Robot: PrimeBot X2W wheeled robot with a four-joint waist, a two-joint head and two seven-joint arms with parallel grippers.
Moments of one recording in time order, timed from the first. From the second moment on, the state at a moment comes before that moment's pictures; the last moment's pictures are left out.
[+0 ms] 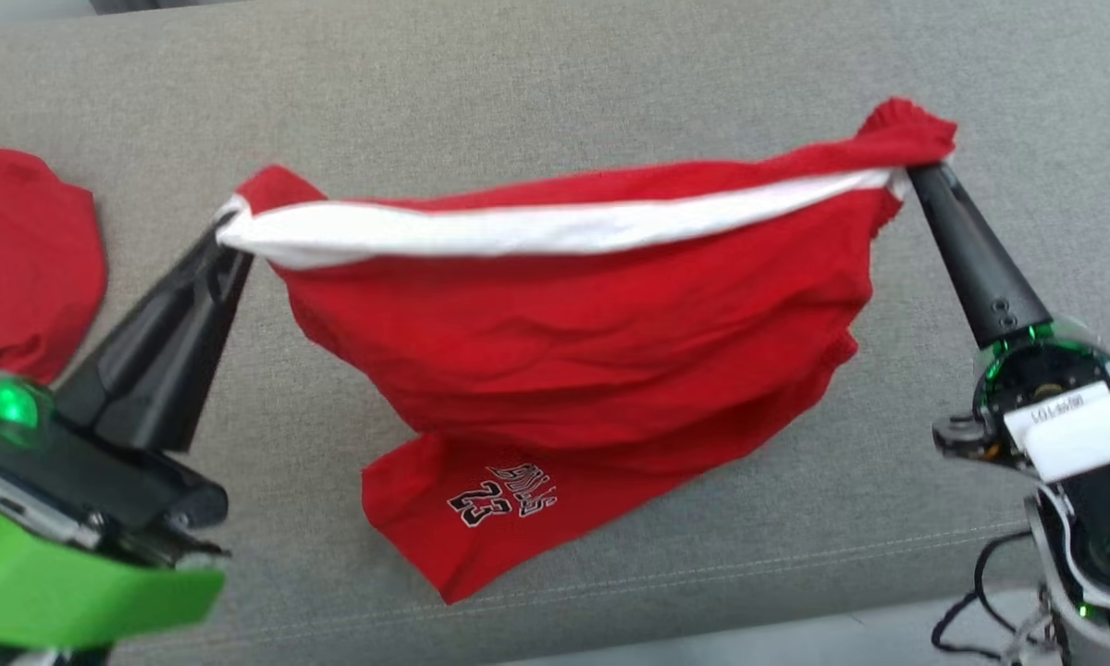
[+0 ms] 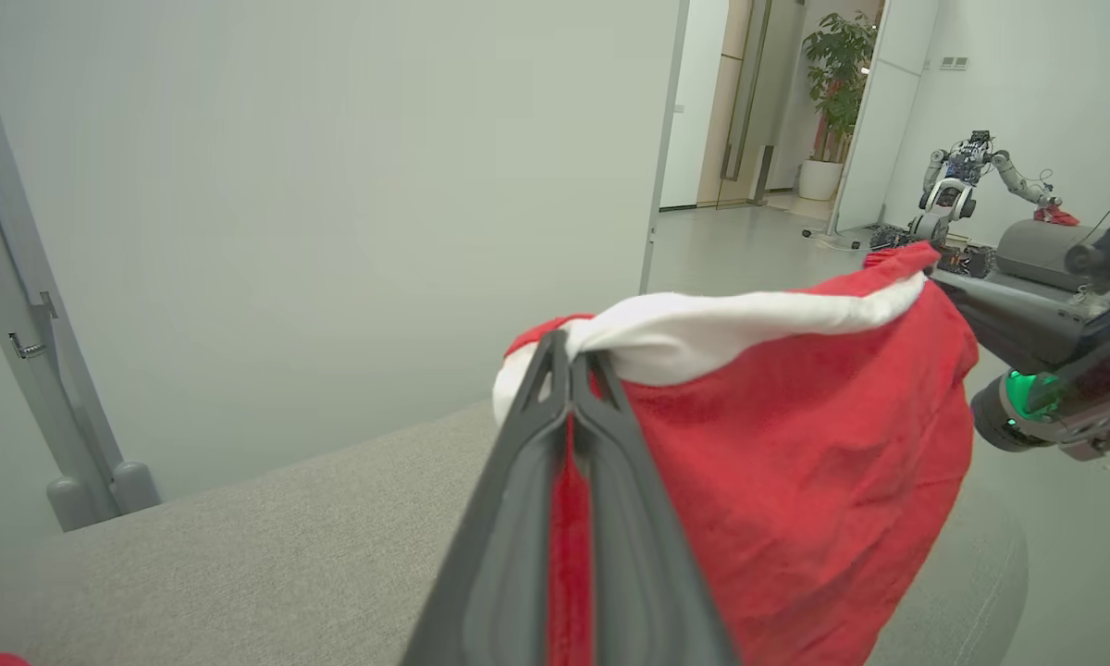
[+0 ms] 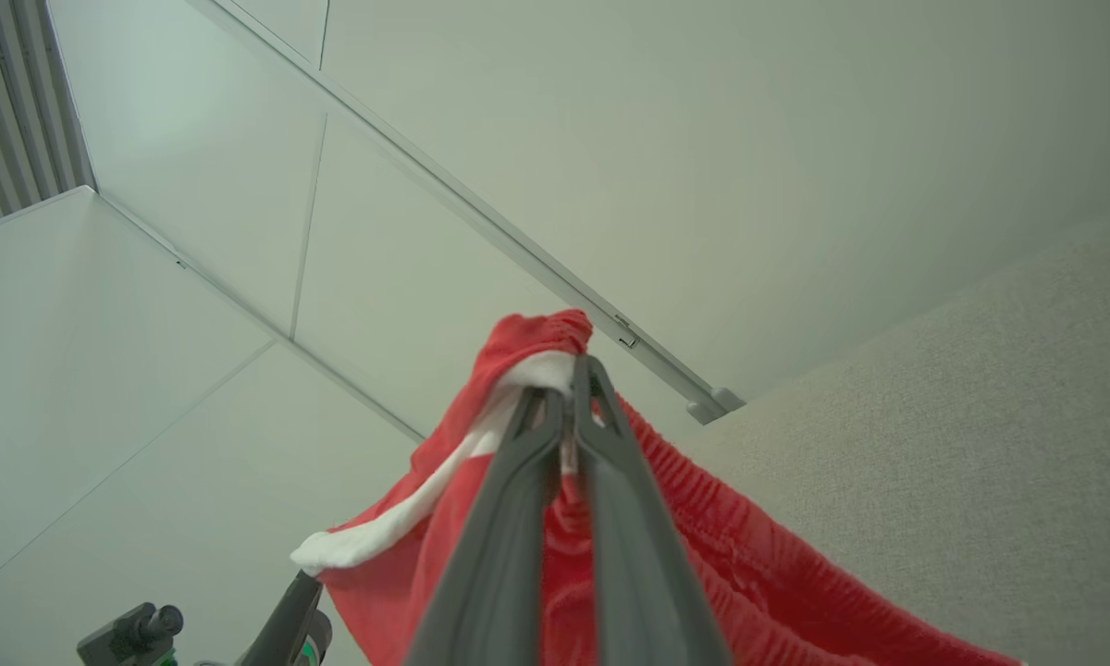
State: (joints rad) left arm -0.15 0.61 -0.27 -0.78 -0.77 0.11 0.12; right arm -0.09 -0.20 0.19 -0.62 1.17 -0.13 0.16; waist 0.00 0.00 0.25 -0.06
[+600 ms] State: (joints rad) left arm -0.87 0.42 -0.32 -0.20 -0.73 0.04 0.11; right arm -0.92 -0.07 0.08 -0.03 0.96 -0.13 0.12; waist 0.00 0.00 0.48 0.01
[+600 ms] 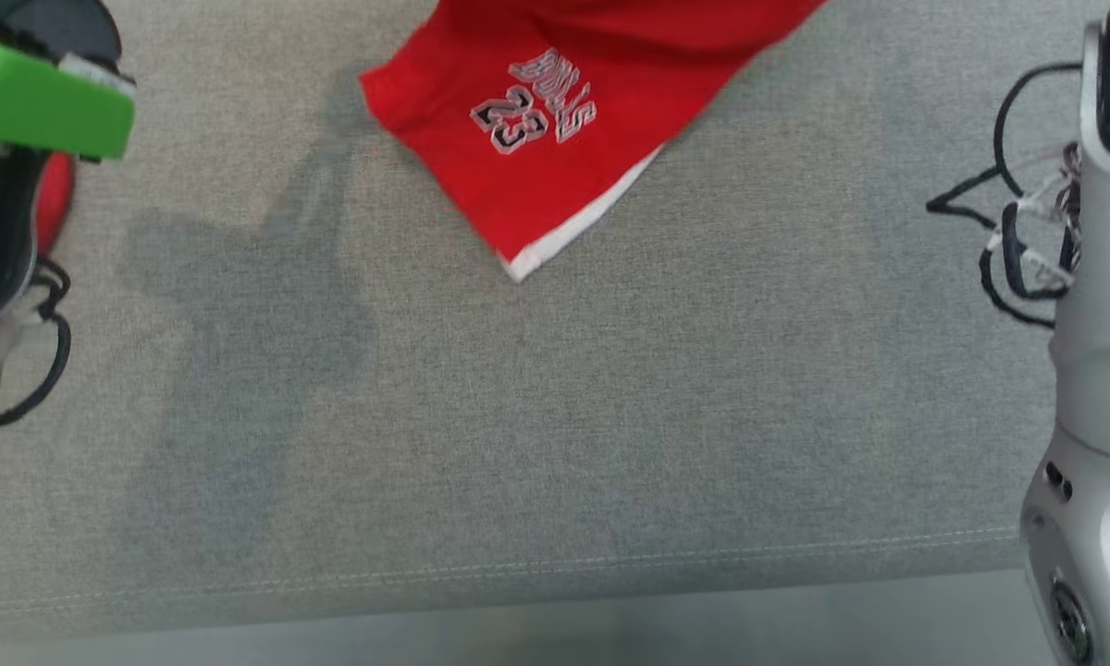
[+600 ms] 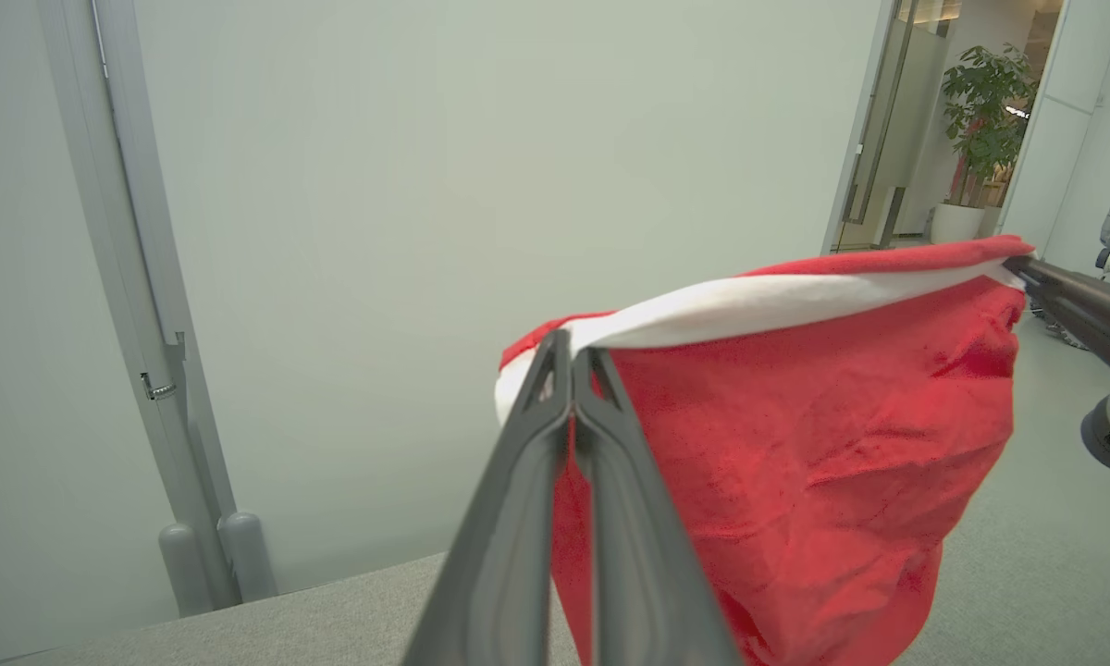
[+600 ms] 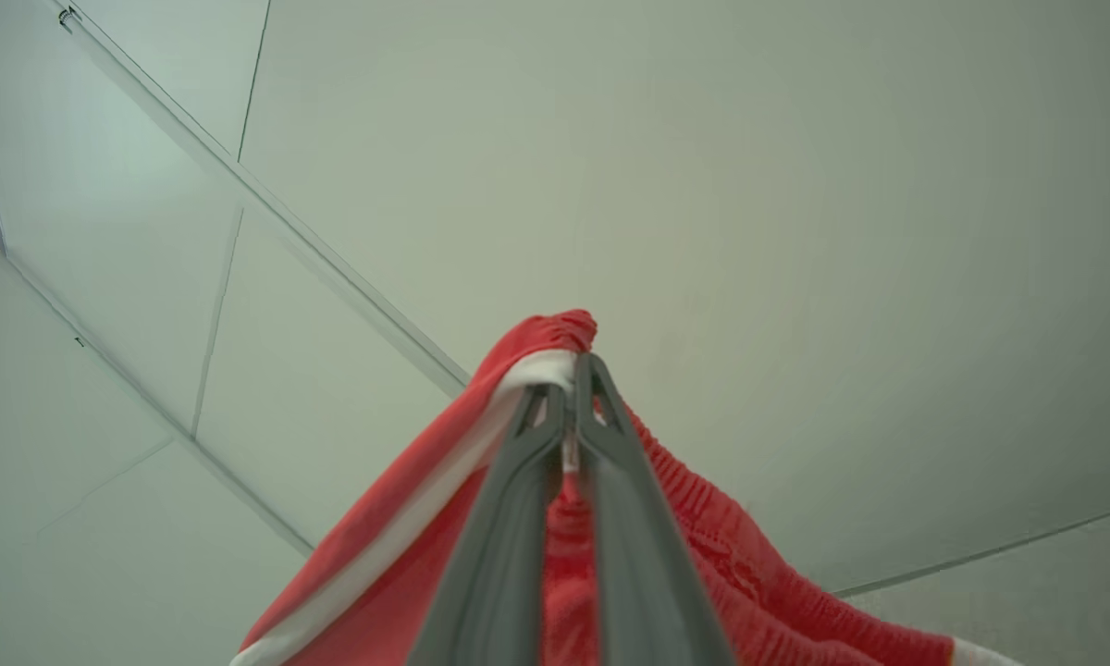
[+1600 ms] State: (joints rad) left arm -0.21 0.30 -0.38 -0.07 -0.69 0.04 -0.24; right arm -0.27 -0.10 0.20 0.07 1.06 0.08 0.06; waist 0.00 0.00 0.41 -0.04
